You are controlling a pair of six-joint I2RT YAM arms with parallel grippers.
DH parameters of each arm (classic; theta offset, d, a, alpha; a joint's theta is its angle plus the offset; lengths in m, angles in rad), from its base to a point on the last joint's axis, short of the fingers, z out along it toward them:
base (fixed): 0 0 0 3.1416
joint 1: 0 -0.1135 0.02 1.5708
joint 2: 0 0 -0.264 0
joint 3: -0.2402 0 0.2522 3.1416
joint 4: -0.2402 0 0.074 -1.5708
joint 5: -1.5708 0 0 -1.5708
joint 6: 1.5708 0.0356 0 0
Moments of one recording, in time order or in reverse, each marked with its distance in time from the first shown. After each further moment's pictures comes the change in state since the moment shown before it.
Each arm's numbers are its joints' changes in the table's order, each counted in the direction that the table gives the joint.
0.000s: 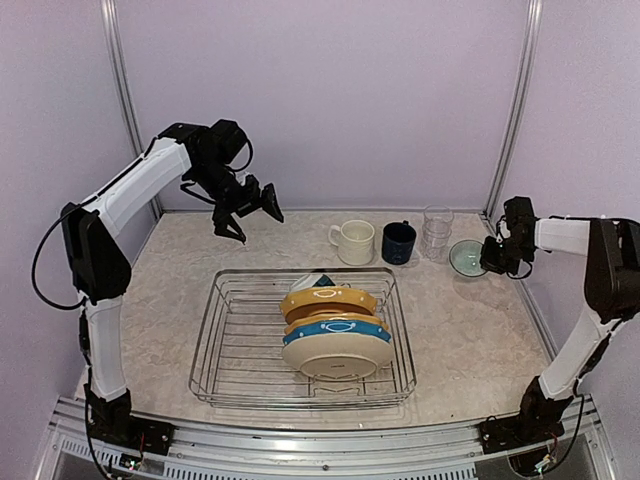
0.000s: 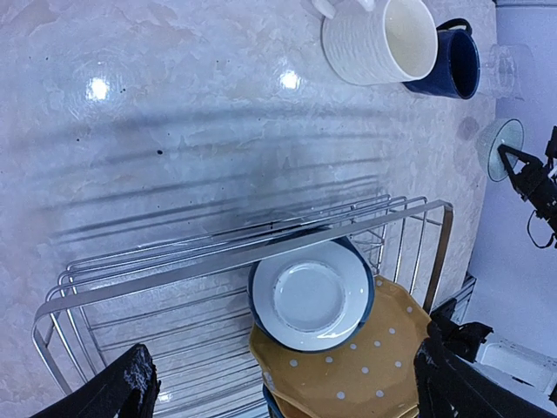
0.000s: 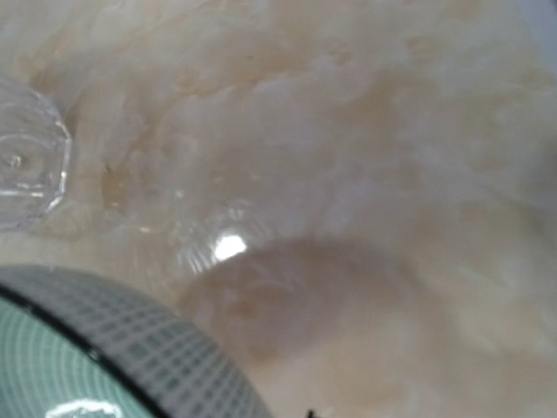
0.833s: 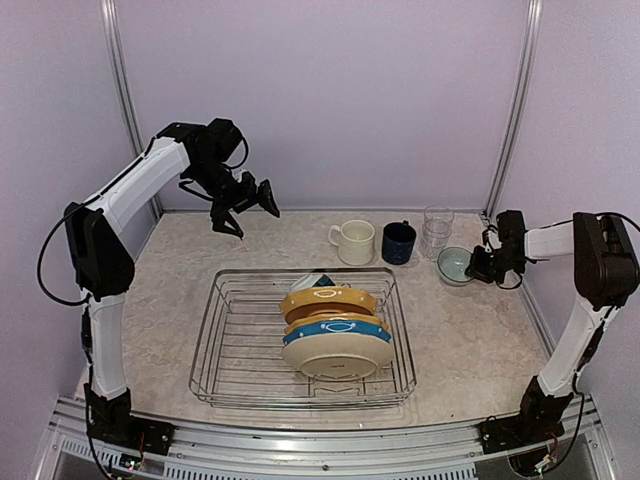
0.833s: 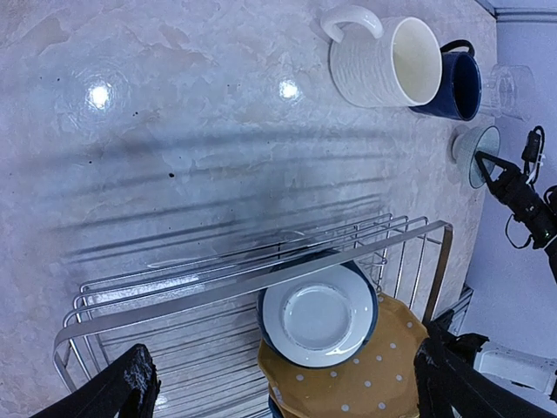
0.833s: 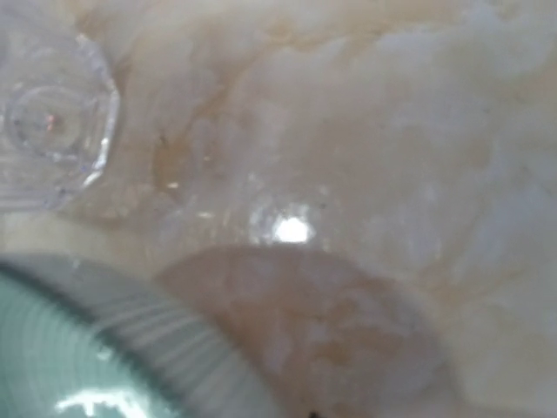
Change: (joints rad) left arm -0.044 0.038 -0.063 0.001 -0.005 0.015; right arm -0.011 0.134 0.063 0.216 0.171 -0.023
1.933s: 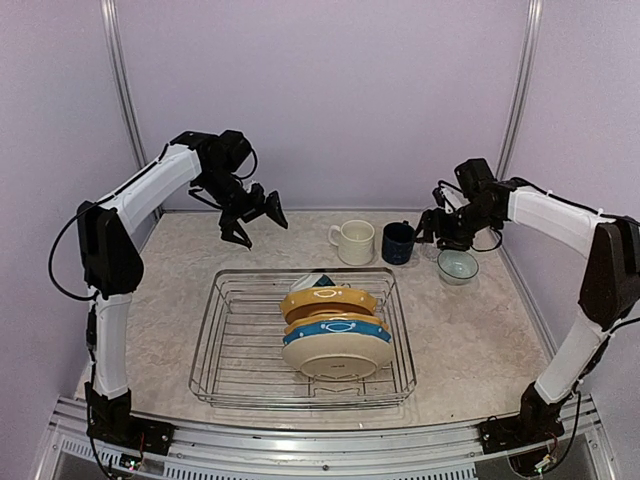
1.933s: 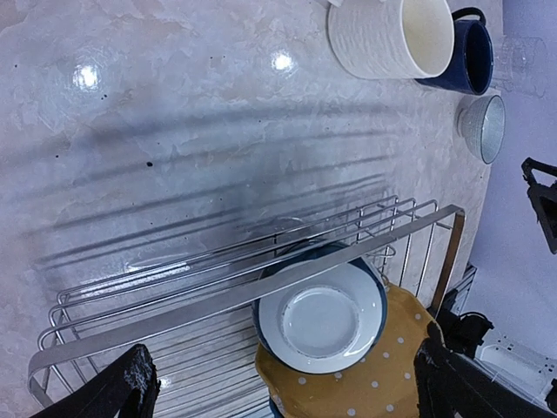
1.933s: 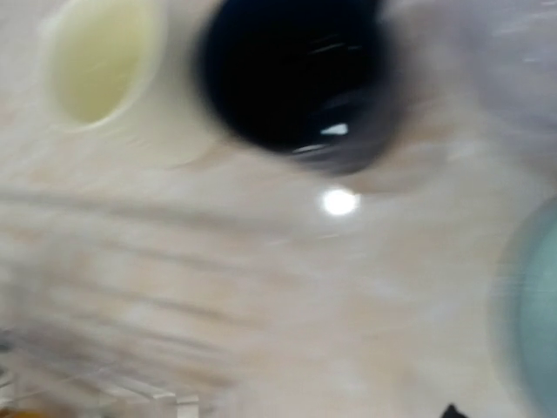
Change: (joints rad) left arm 0.015 0.064 0.003 0.000 -0.060 0.035; right arm -0.327 -0.141 -0.347 -0.451 0.016 -0.034
